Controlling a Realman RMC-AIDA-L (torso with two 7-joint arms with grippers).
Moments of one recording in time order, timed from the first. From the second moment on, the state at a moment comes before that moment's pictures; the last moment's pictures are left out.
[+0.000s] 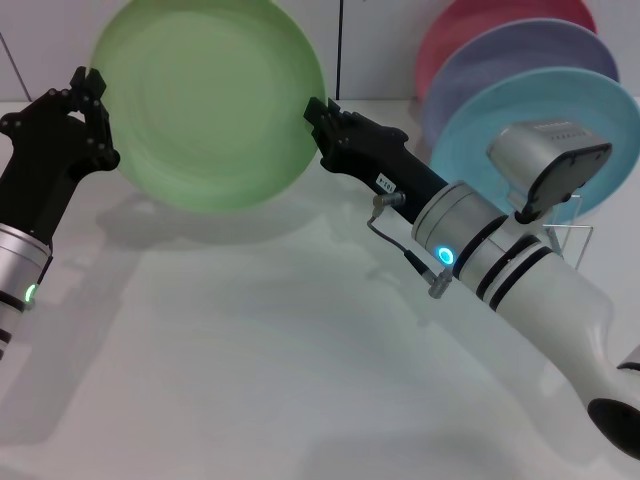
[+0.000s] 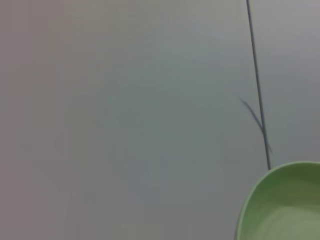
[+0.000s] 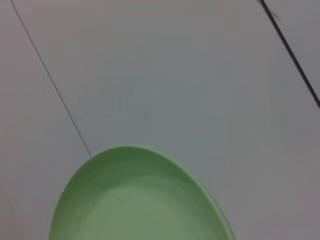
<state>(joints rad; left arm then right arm) -0.59 -2.08 0.39 -0.09 -2.01 -1.43 2.95 0.65 2.09 0.61 0.52 -2.28 -0.88 0.50</state>
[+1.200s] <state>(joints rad) -0.58 -2.08 0.39 -0.06 -1.91 -1.45 2.95 0.66 2.09 0.62 0.52 -2.27 -0.87 0.50</state>
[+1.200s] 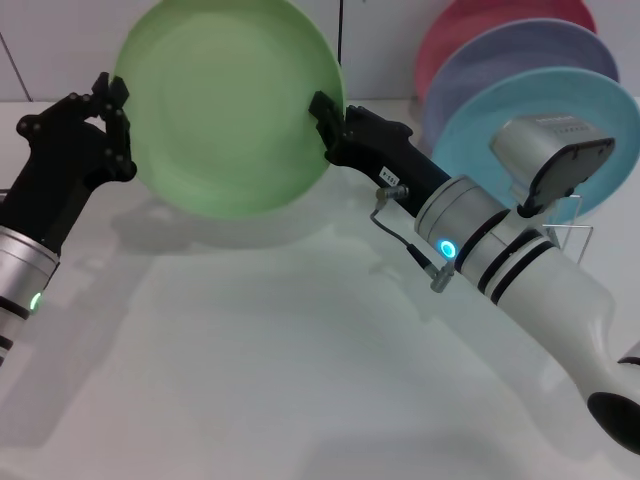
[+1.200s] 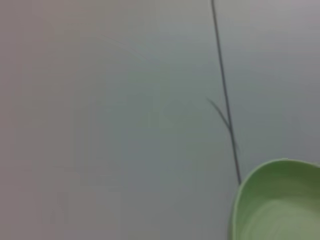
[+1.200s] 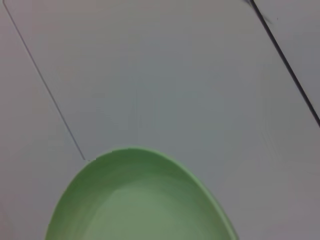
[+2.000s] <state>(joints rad) -0.56 -2.08 0.37 -0.06 -1.89 -1.54 2.95 0.66 2.09 0.61 0.53 -2.28 -0.87 0.50</state>
